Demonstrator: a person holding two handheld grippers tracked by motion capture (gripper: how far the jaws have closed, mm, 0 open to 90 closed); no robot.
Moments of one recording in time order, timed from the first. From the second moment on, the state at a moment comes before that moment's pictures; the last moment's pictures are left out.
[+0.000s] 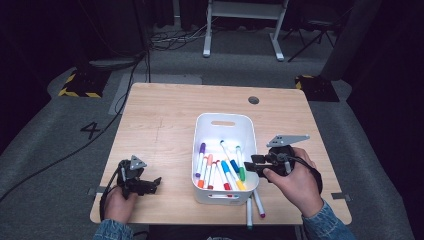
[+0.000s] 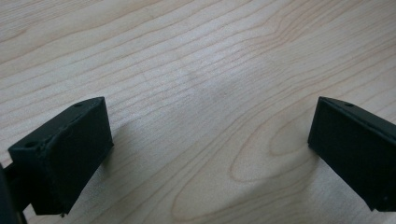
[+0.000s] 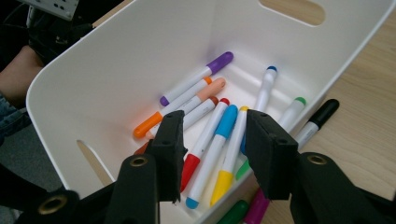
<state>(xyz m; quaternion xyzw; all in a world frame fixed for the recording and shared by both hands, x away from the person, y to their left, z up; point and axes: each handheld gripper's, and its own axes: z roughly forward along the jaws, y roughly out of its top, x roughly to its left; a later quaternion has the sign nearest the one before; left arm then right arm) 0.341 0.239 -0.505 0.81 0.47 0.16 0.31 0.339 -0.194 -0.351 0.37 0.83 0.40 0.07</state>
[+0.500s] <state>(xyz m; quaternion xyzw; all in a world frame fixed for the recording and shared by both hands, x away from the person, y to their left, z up) 0.341 0.239 -0.505 0.81 0.47 0.17 0.31 0.333 -0.226 -0.346 0.39 0.82 0.40 0.10</state>
